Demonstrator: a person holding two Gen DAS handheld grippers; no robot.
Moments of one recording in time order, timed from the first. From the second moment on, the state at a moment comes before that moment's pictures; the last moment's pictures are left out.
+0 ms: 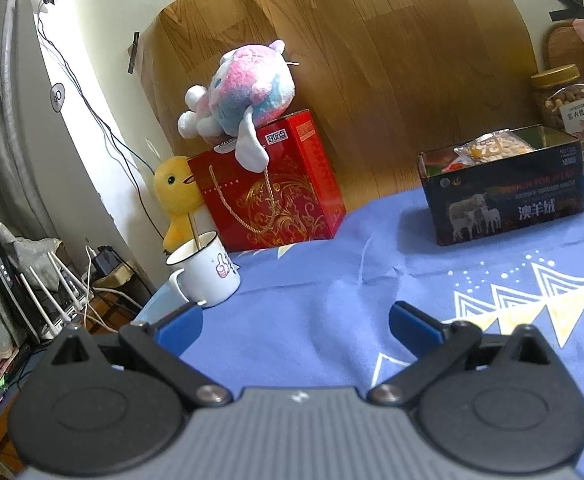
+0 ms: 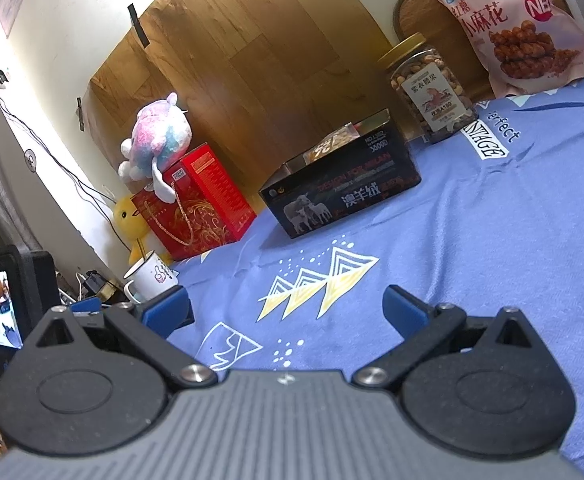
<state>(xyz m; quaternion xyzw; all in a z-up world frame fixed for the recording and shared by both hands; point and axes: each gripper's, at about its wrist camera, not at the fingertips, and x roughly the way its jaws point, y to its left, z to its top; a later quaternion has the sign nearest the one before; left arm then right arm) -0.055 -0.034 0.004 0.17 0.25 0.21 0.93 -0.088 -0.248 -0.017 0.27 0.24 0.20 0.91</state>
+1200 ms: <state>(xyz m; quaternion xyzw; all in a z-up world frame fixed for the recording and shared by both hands) -0.056 -0.039 0.004 0.18 0.25 0.21 0.93 -0.085 -0.245 -0.018 0.26 0.25 0.21 0.91</state>
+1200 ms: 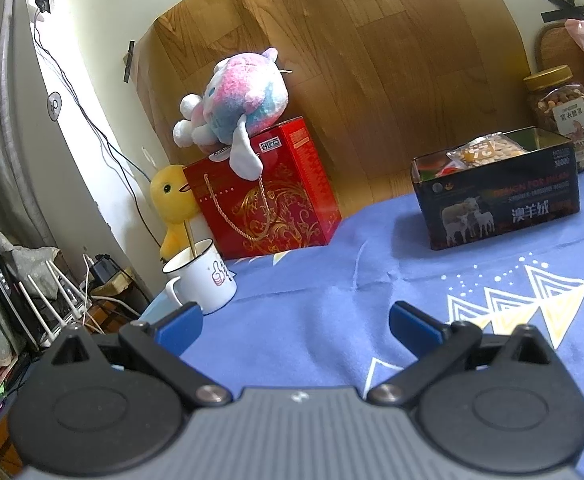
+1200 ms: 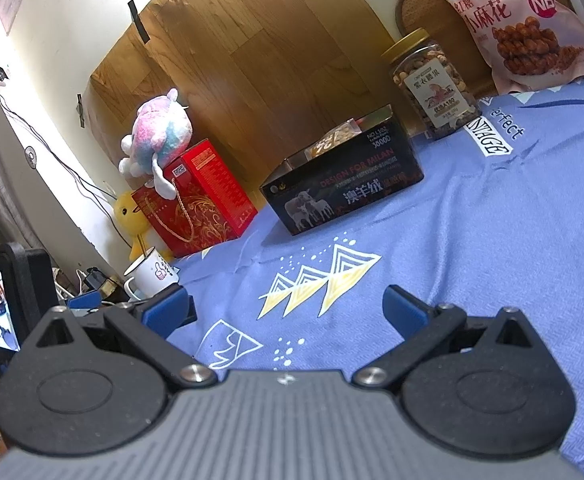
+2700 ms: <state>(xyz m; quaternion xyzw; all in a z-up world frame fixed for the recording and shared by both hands) -0.058 -0.046 0.002 0.15 0.29 0.15 0.93 -0.087 -0.248 -0.018 0.26 0.25 0.21 0.91</state>
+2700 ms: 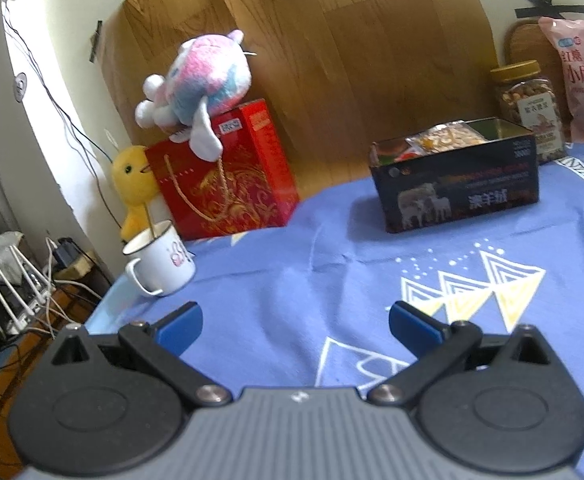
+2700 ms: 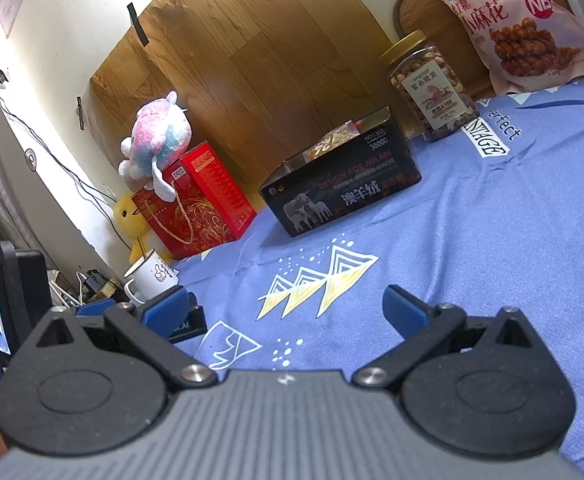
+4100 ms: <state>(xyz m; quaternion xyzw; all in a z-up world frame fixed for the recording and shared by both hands) -0.055 -0.056 -0.018 0.13 0.35 0.11 0.92 -0.087 -0.247 -0.023 0.27 0.25 0.21 0.91</state>
